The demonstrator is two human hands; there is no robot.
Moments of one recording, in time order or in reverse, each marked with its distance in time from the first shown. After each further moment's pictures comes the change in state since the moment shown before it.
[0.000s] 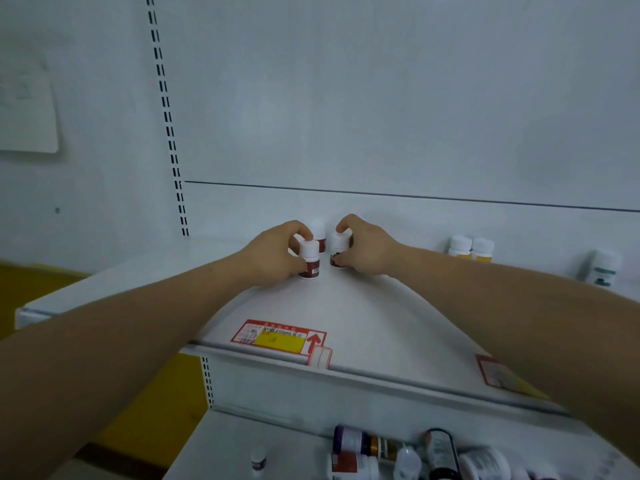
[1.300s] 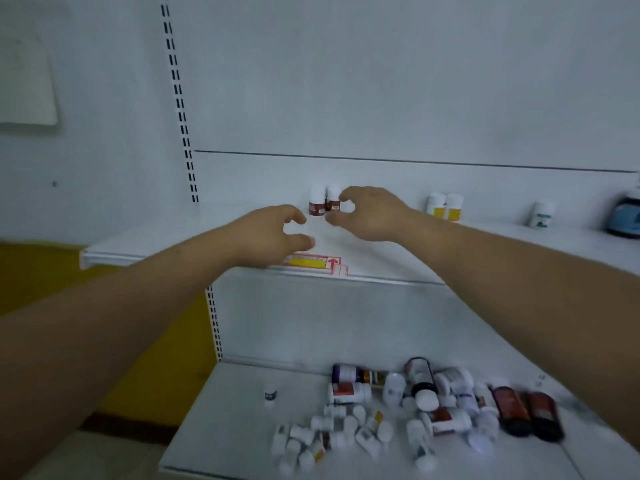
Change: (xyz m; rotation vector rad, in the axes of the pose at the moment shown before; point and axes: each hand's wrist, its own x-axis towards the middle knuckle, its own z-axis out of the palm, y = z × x) left_hand -0.118 0.018 -0.039 0.179 -0.137 0.019; right_hand -0.101 -0.067 -0.009 -0.277 0.072 0.061
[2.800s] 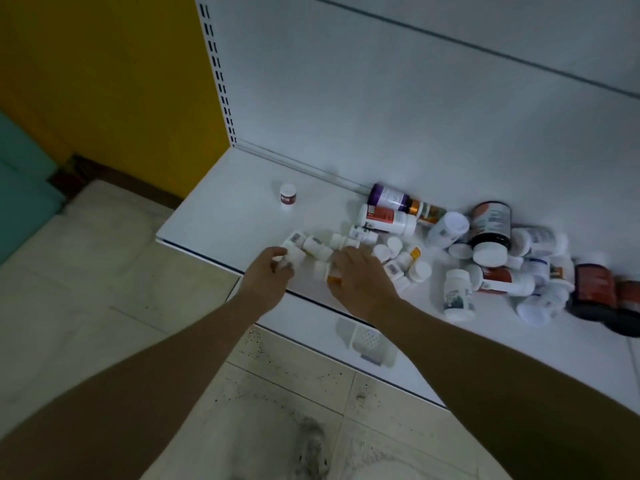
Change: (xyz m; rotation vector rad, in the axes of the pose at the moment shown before) left_hand -0.099 -0.192 0.398 -0.674 -0.010 -0.787; right_hand -0.158 0.096 0.425 0.106 -0.355 -0.235
